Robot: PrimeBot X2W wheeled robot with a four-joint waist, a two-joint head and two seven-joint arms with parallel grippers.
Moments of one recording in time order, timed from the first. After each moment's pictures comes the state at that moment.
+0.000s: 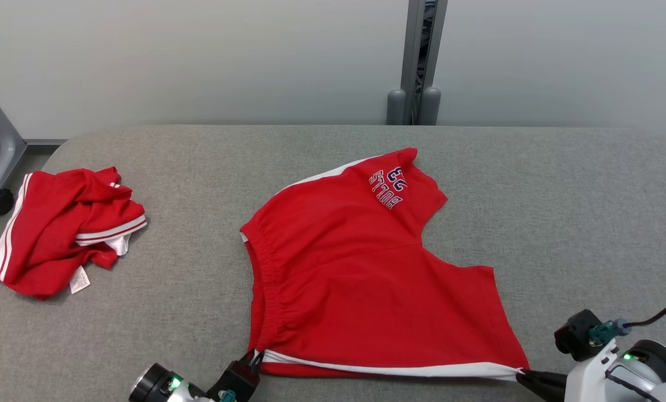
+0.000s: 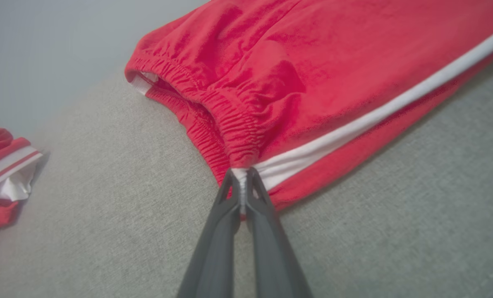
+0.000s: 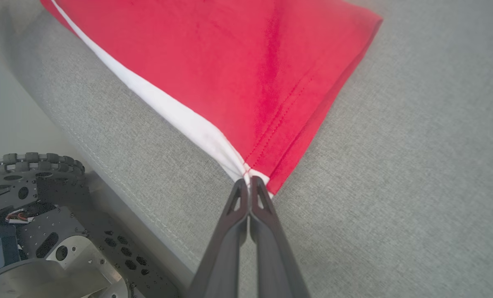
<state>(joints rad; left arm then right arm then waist) -0.23 0.20 -0.68 0.70 -0.13 0.08 -0.26 -0.42 -0.77 1.11 0.21 0.91 0.13 0.19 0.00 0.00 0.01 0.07</state>
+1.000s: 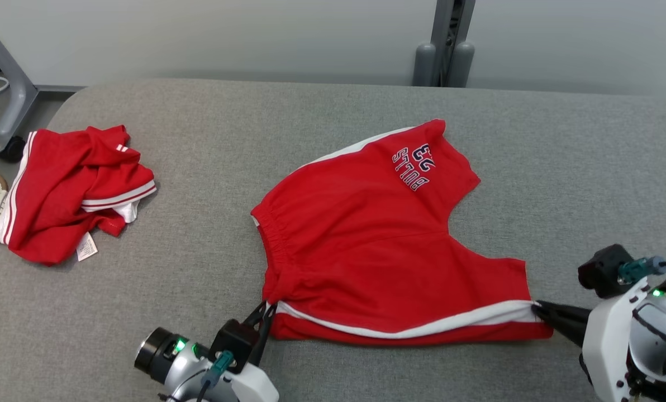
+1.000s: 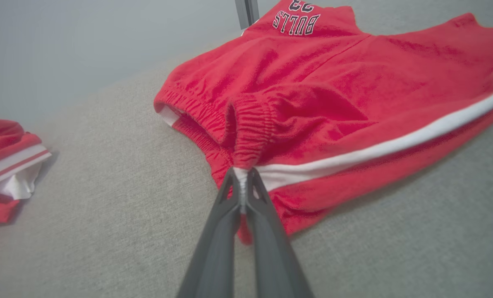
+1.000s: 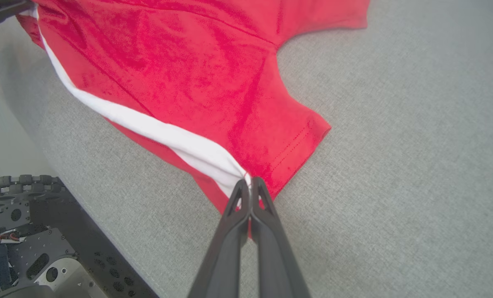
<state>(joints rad) -0.21 0.23 -0.65 0.43 -0.21 0.11 -0.18 -0.30 -0.79 0.70 -0.02 0.78 0.13 0.44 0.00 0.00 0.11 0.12</state>
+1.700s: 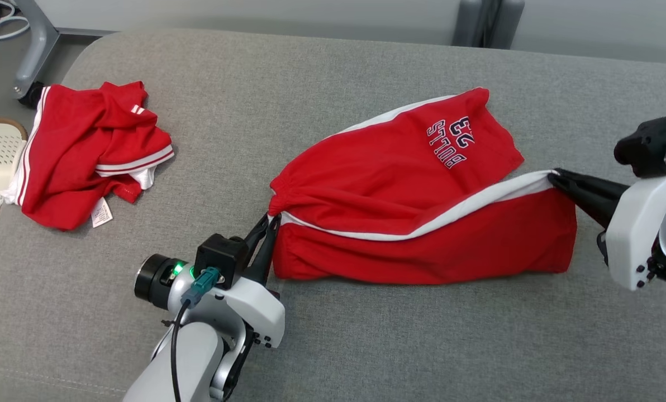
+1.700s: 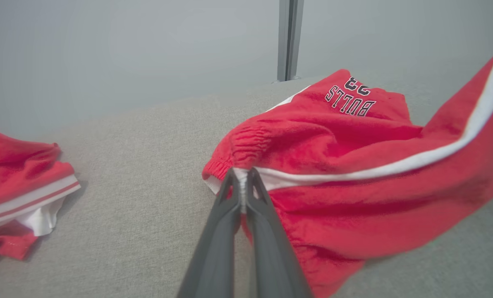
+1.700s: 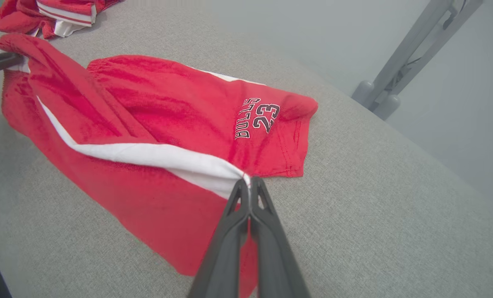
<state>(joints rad) -0.38 0.17 -0.55 0.33 -0.35 0.10 -0.11 -0.65 -0.79 0.69 0.02 0.79 0.13 0.42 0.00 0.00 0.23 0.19</state>
